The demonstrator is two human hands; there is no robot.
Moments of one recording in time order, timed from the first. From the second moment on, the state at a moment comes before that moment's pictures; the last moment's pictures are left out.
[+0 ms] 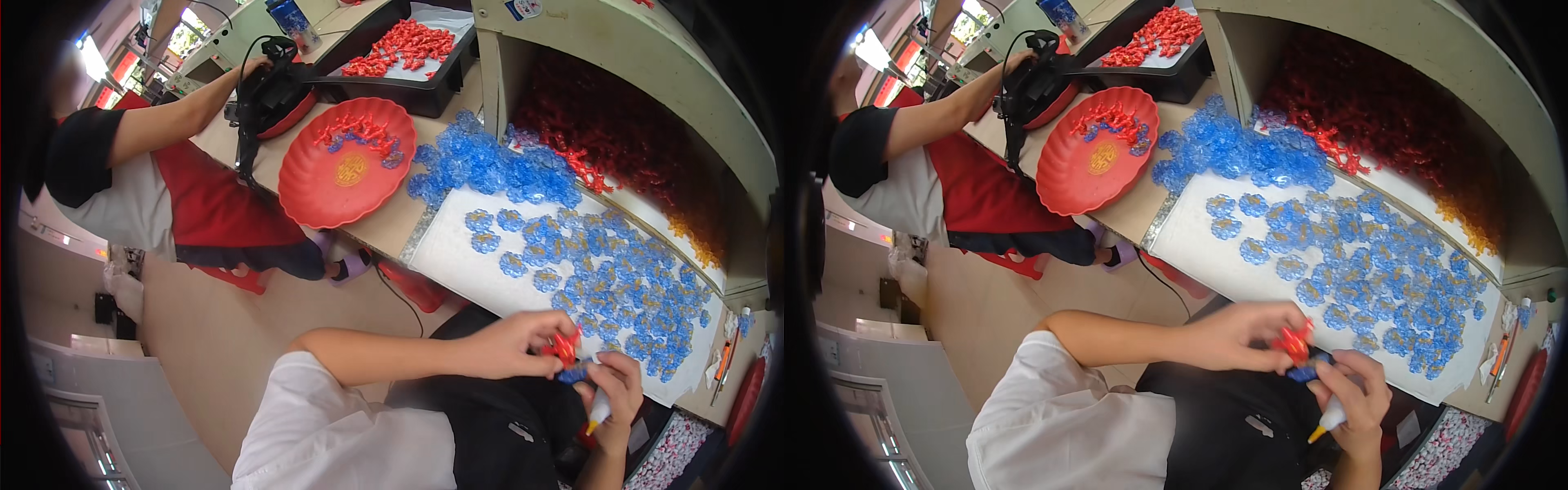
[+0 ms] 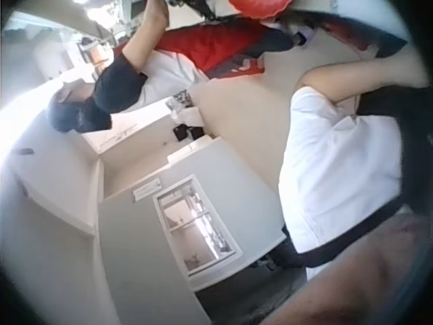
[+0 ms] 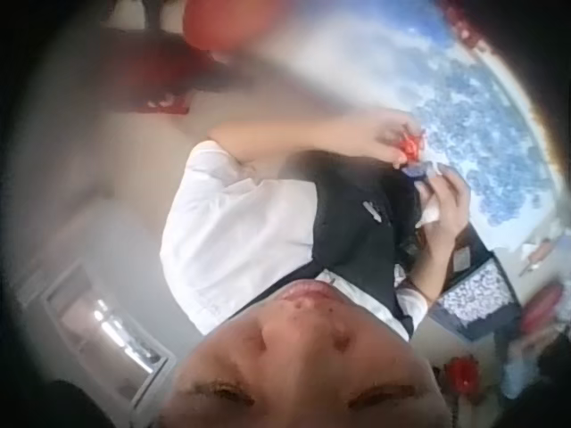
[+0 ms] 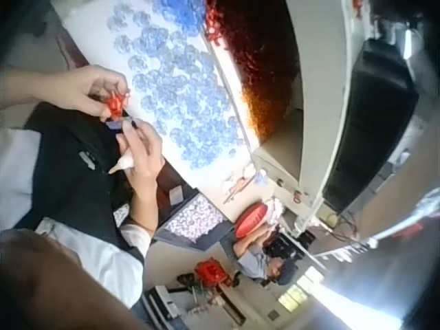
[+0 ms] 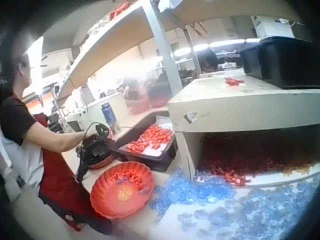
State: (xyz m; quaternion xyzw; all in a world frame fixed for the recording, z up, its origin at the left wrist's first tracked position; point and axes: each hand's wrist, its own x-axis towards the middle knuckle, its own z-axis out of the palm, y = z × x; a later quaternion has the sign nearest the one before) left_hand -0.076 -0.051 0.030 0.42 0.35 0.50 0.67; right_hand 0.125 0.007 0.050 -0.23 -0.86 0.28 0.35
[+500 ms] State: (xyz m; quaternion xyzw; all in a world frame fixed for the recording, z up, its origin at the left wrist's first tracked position) left_hand -0.320 -0.064 0.043 0.57 0.81 0.15 0.04; right_hand 0.173 0.015 0.033 -0.32 -0.83 0.24 0.39
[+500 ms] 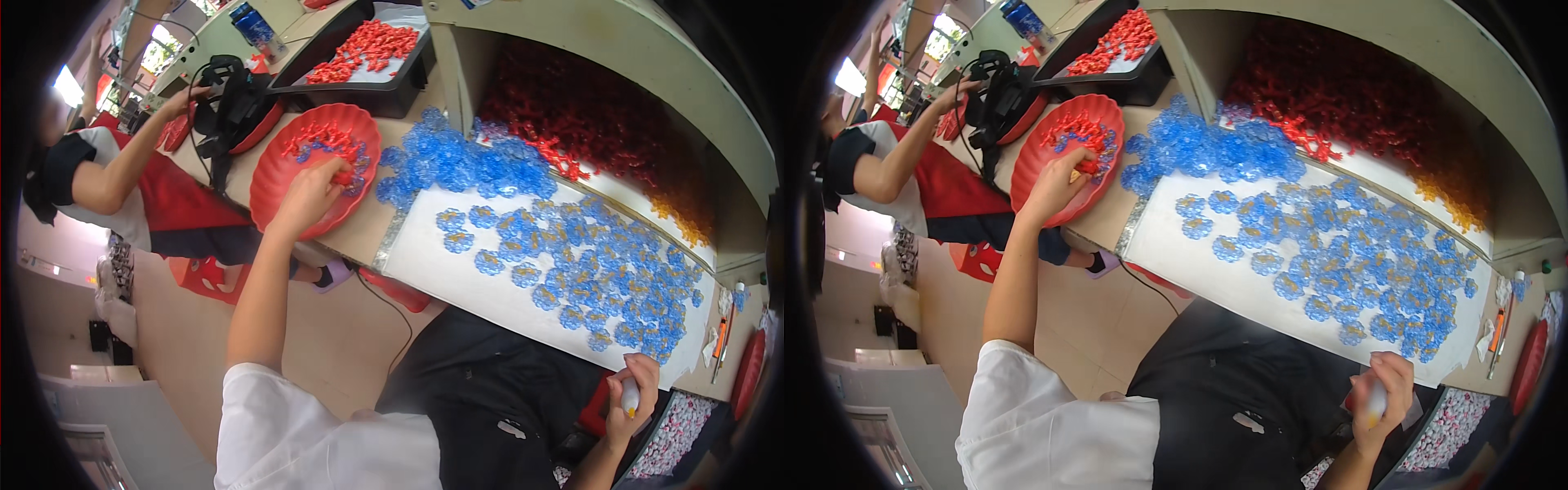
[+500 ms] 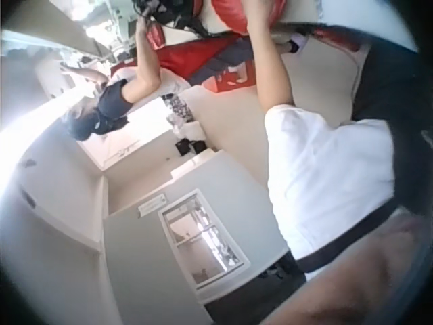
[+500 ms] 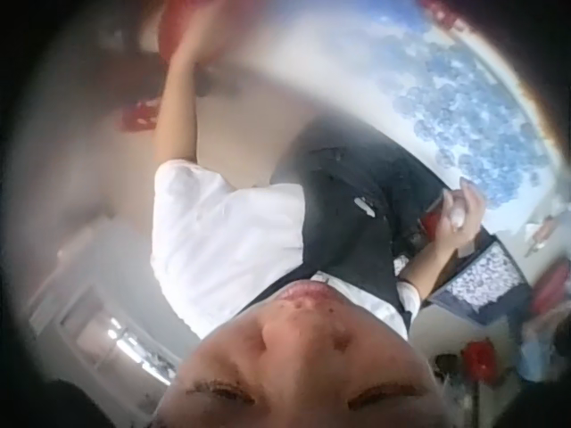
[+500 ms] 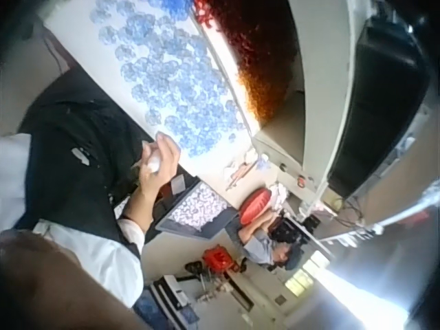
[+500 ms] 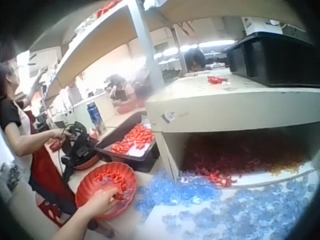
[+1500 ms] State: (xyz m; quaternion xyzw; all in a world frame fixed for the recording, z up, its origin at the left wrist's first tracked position) left_hand -0.120 0.159 0.017 0.76 0.56 0.33 -0.01; right_hand 0.225 -0.009 -0.004 -0.41 -0.64 0.43 0.48
